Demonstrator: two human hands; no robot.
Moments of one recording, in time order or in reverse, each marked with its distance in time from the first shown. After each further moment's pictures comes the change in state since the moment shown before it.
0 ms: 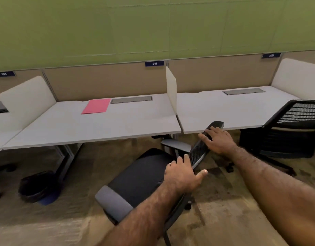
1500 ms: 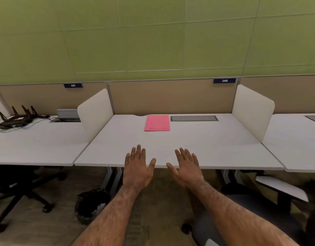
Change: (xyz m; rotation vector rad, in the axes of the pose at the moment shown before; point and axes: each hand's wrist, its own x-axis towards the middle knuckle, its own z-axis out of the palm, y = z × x) left_hand 0.050 -0.662 -0.154 0.033 0.436 -0.268; right_hand 0.126 -0.631 0.169 0.083 0.064 -0.301
